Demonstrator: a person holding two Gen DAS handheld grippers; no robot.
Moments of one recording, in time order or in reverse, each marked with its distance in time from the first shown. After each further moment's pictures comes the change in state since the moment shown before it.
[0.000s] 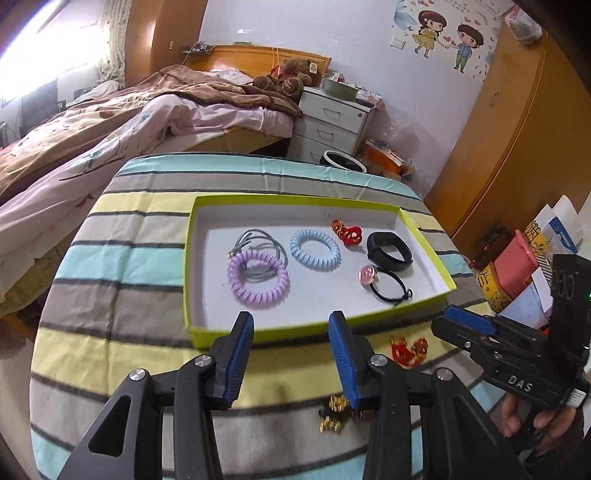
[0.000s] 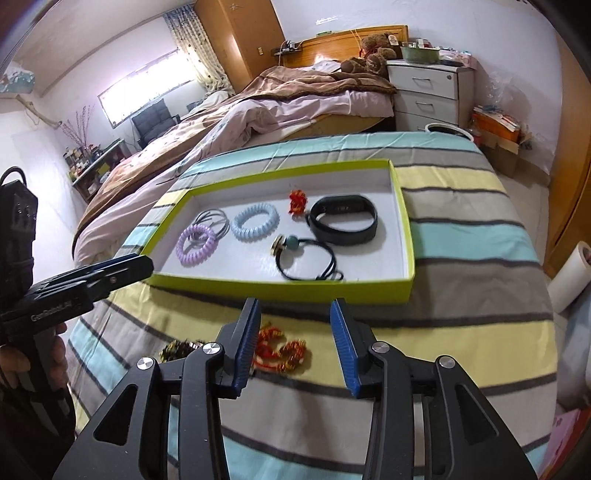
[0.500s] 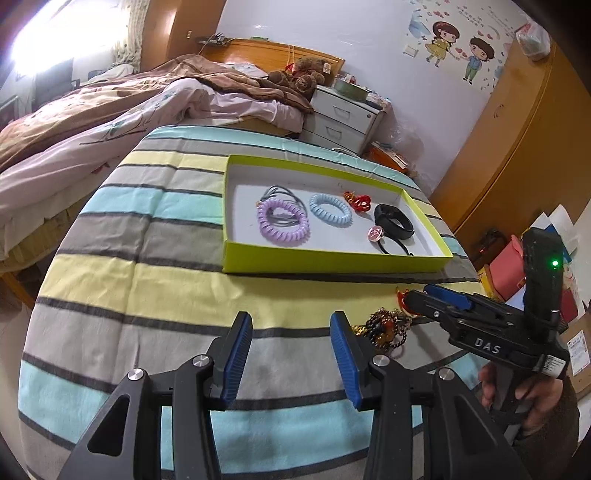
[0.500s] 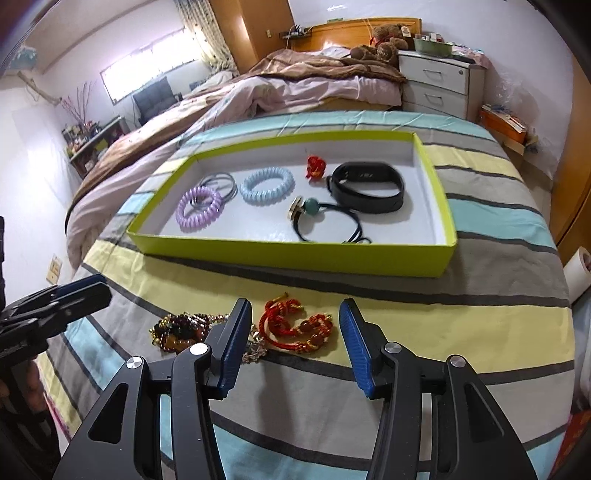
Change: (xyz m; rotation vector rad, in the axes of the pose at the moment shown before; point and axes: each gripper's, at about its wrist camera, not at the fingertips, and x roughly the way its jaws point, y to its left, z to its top) left arm -0.025 0.025 -0.048 -0.074 0.008 -0.013; right arm 0.024 0.019 -0.016 -0.054 0.064 -0.036
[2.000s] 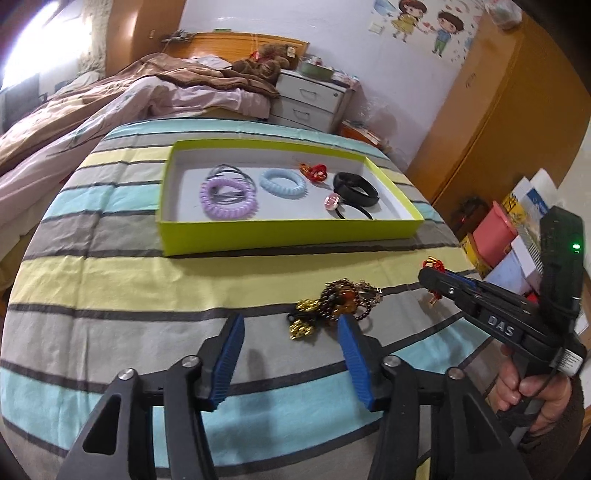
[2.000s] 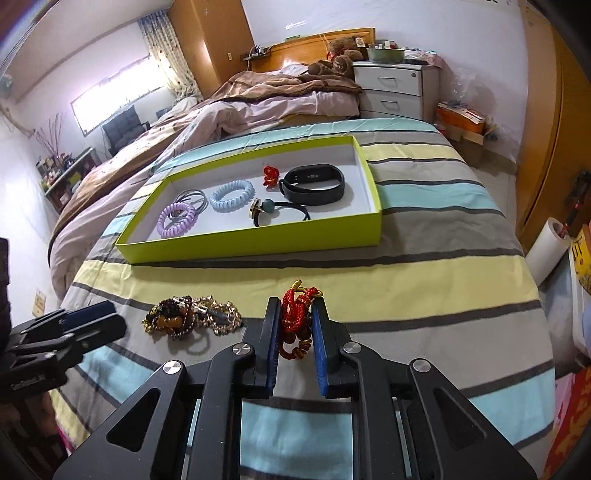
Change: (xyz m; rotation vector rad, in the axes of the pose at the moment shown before) left arm 0.021 -0.039 -0.010 0.124 0.061 -0.058; right arm -0.044 -0.013 -0.030 0.122 -0.091 -0.097
